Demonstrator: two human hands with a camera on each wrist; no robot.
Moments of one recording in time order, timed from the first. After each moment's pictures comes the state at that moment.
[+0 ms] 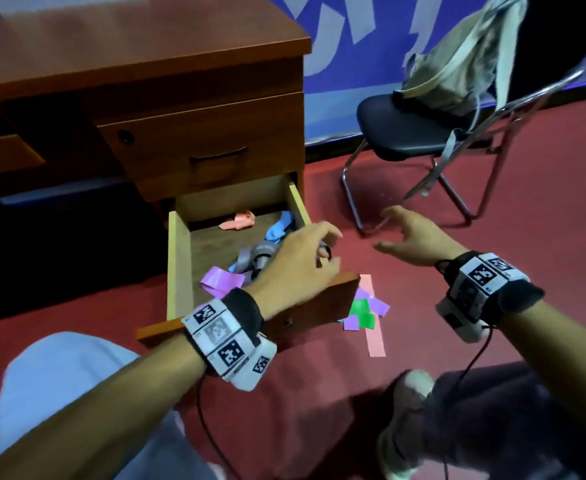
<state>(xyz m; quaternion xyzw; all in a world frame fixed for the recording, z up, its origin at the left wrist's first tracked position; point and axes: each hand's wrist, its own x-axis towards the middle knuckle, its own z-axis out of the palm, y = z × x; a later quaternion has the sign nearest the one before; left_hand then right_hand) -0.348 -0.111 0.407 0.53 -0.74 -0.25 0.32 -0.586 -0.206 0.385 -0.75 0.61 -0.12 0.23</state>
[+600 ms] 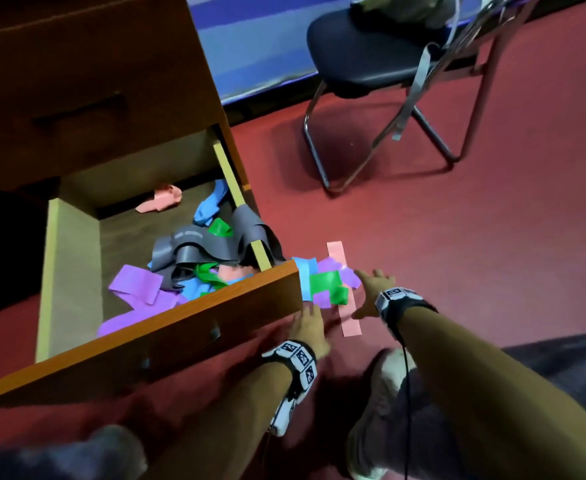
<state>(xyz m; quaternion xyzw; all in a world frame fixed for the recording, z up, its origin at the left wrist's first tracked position) -0.466 -0.148 0.080 0.68 -0.66 -0.31 -0.09 -0.643 -0.238 0.080 -0.65 0.67 0.17 0.31</state>
